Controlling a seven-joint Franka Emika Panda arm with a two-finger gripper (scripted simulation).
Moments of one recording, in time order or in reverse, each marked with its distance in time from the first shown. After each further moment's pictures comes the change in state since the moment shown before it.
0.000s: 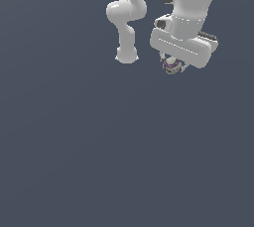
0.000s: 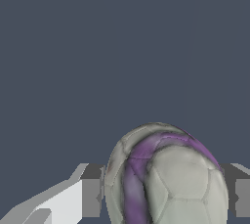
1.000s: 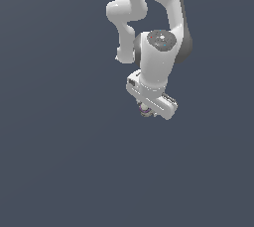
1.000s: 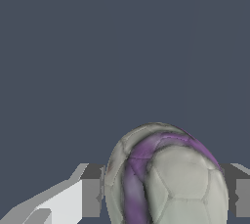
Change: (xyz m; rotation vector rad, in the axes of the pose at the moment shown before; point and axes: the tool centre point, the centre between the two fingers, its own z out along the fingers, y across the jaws) arm 0.126 -0.005 0.145 0.000 -0.004 0.000
